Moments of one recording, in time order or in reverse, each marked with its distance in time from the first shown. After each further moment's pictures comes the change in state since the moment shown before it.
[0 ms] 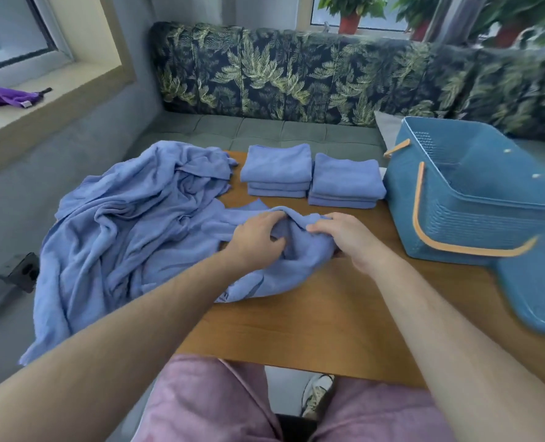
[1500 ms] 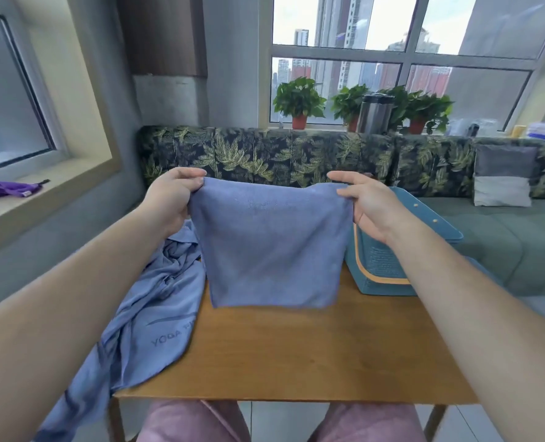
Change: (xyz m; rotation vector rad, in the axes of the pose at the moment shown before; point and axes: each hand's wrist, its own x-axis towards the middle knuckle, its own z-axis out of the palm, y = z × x) left_hand -0.008 0.063 -0.206 -0.988 0.367 -0.196; right_hand -0.080 -0.116 -0.109 0.359 0.158 -0.379
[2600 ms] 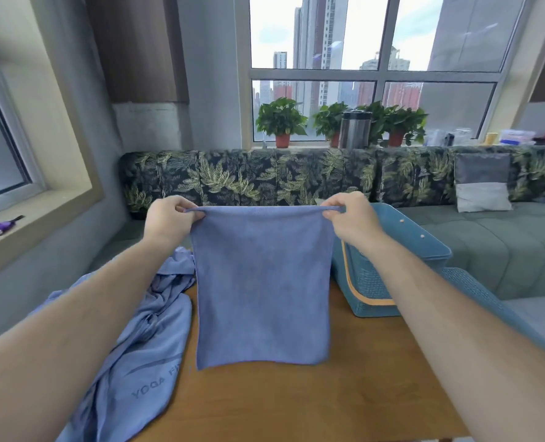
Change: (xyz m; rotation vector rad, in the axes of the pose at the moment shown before) left_hand 0.051 -0.017 0.021 0.661 0.110 0.297; right_hand 0.045 0.018 -0.018 -0.842 0.257 -0.243
